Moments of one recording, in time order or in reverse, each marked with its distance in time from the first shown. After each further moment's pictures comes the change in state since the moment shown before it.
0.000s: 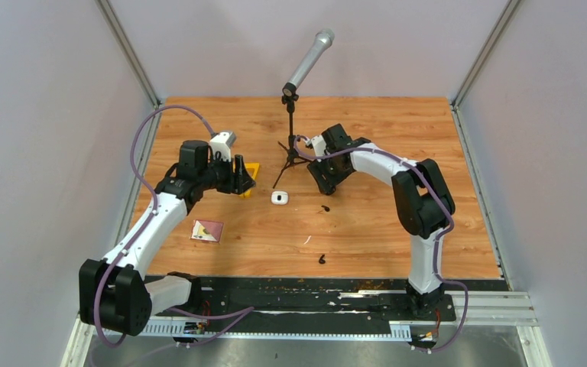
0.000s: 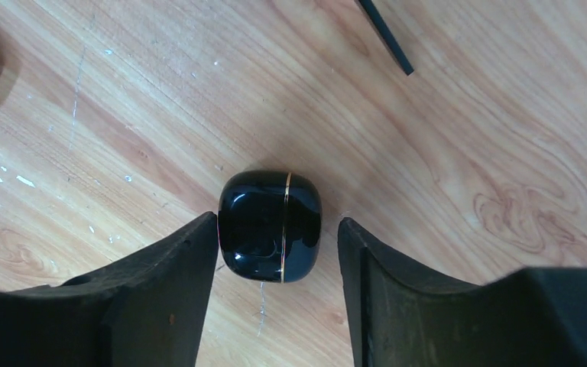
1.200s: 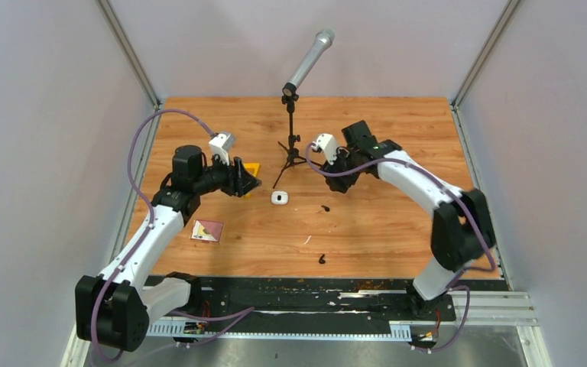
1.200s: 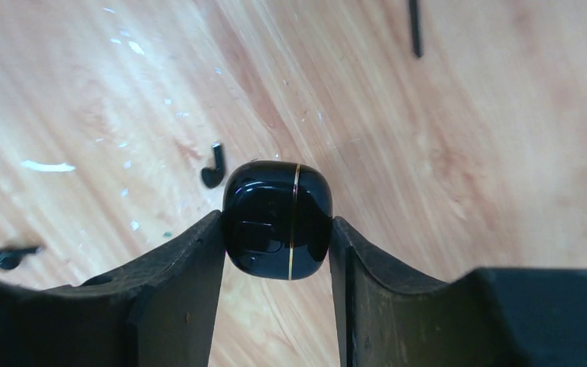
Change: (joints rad) left arm 0.010 -0.099 -0.095 0.158 0.159 -0.012; right arm -0.014 -0.249 -0.128 -0.057 -0.118 -0.304
